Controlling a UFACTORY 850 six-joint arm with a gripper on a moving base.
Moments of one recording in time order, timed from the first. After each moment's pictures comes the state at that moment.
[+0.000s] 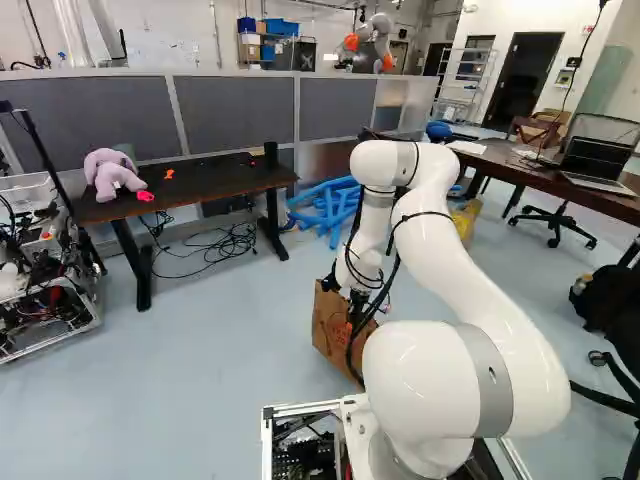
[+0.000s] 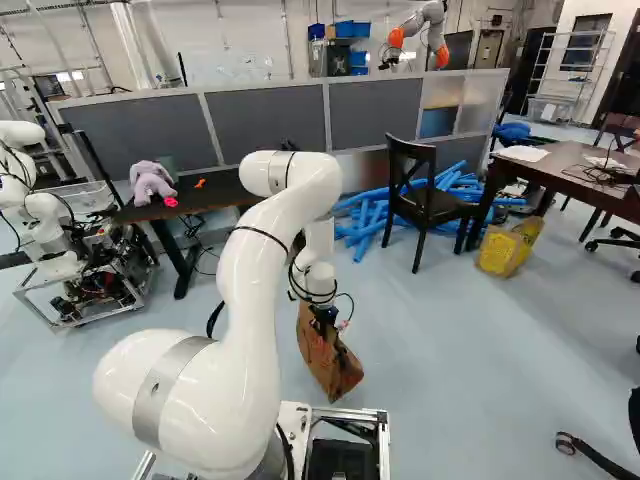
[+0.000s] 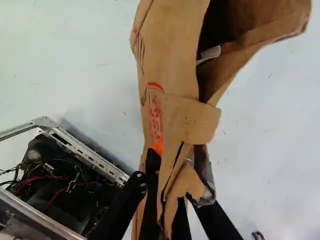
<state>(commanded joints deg) -8.6 -68.1 -62.3 -23.9 5.9 -26.5</state>
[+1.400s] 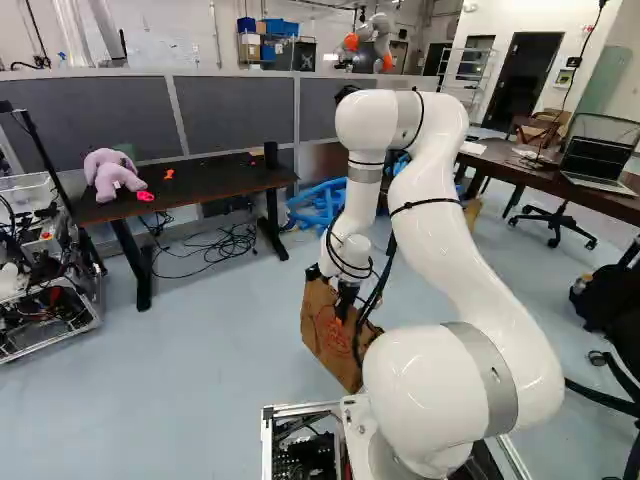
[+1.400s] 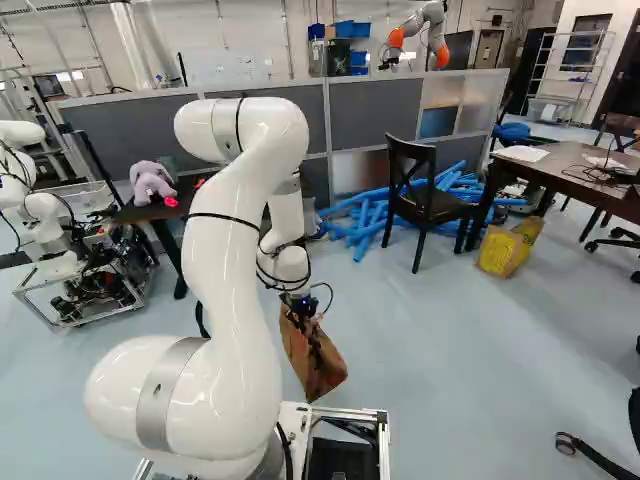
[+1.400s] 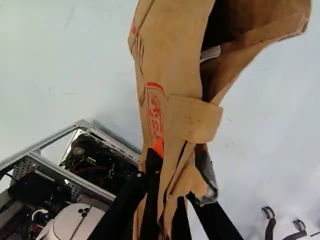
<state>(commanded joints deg) 0.6 -50.2 -45.4 -8.9 5.9 -26.5</state>
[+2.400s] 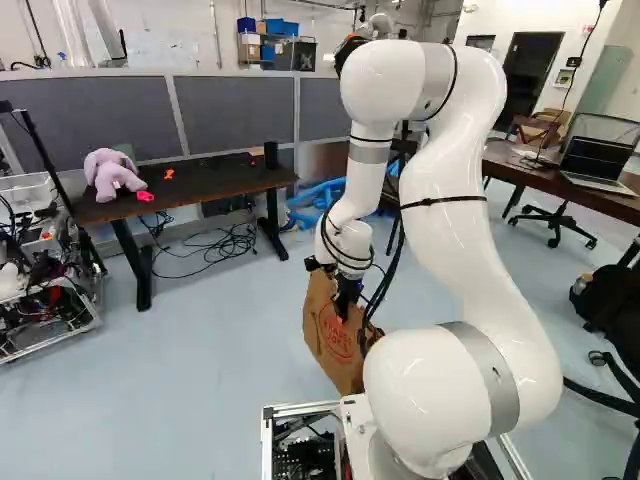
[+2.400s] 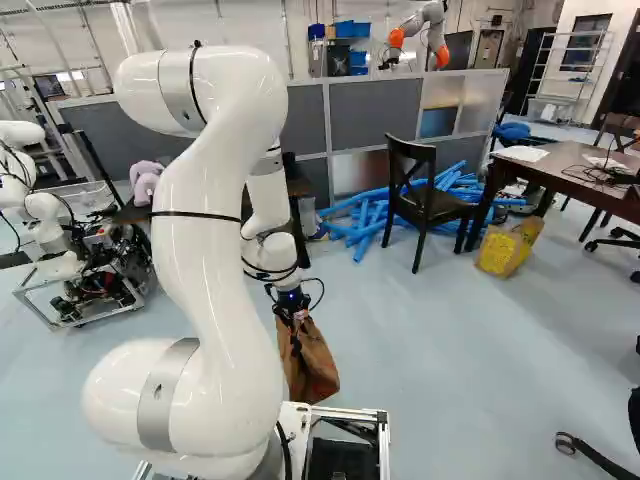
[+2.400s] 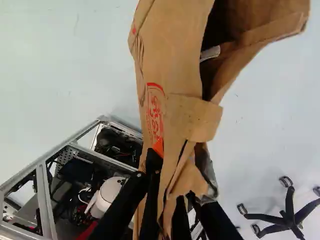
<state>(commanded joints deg) 2.6 -36.8 -36.5 2.6 -1.8 -26.5</state>
